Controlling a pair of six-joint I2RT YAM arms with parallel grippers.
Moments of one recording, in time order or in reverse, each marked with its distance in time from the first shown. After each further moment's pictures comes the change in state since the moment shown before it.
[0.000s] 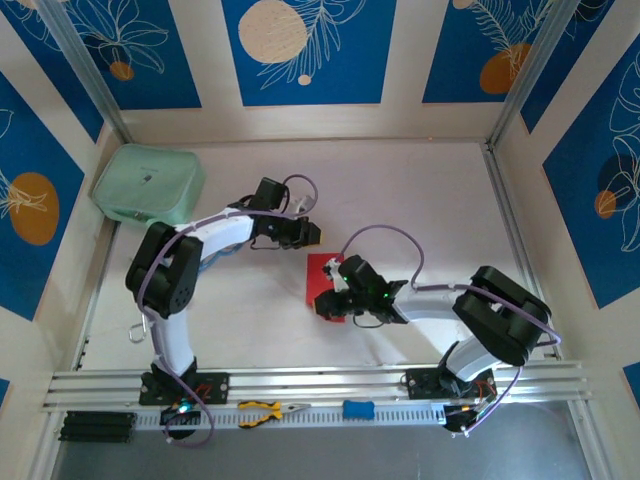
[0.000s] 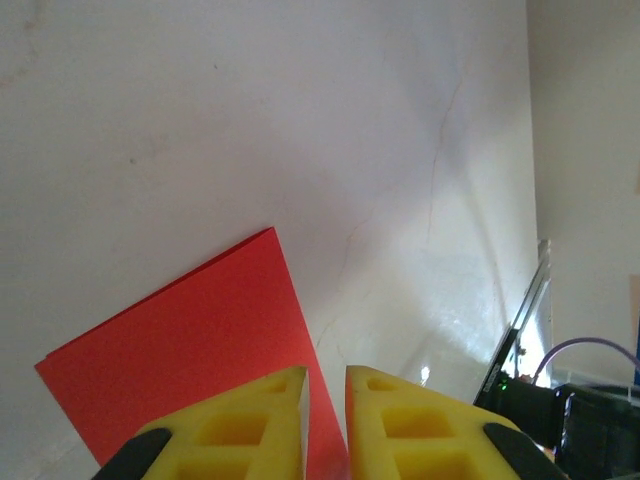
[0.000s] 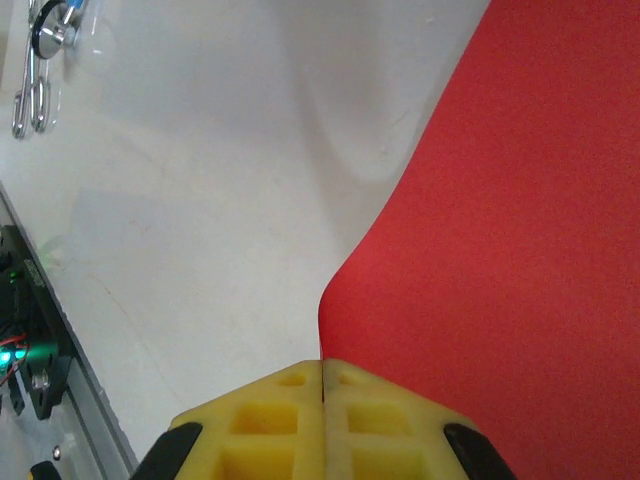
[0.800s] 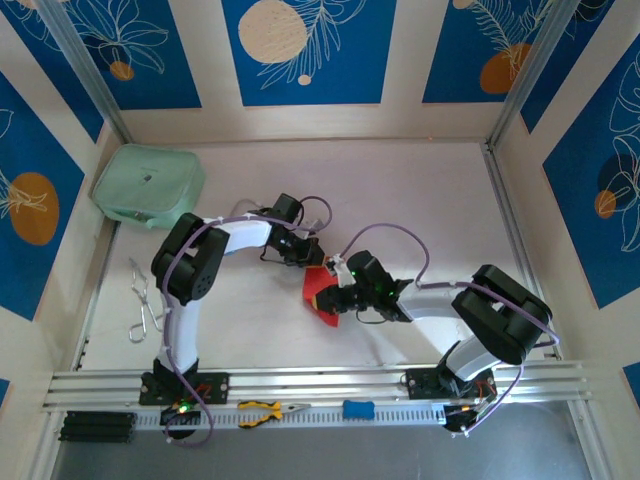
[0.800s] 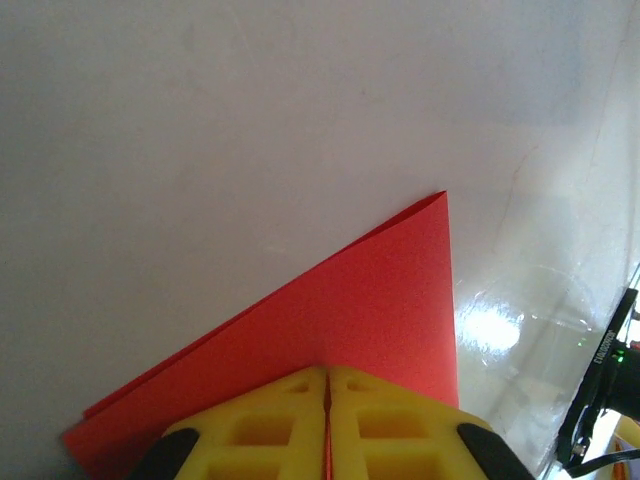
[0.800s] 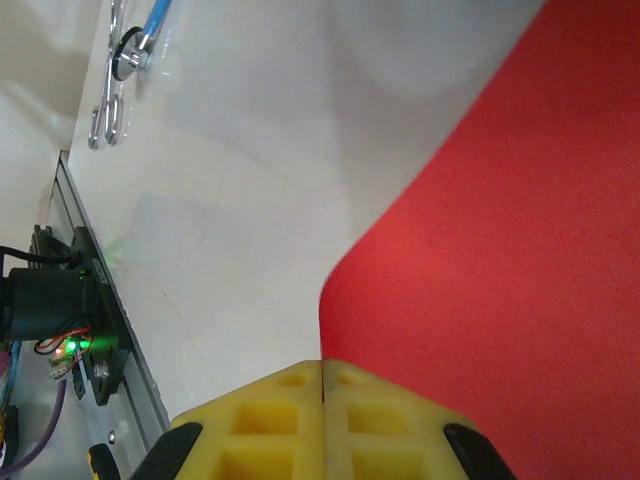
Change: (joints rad) left arm -0.053 0.168 0.037 -0.090 -0.060 0.121; right arm -0.075 0.000 -0.044 0.120 -0.119 0.000
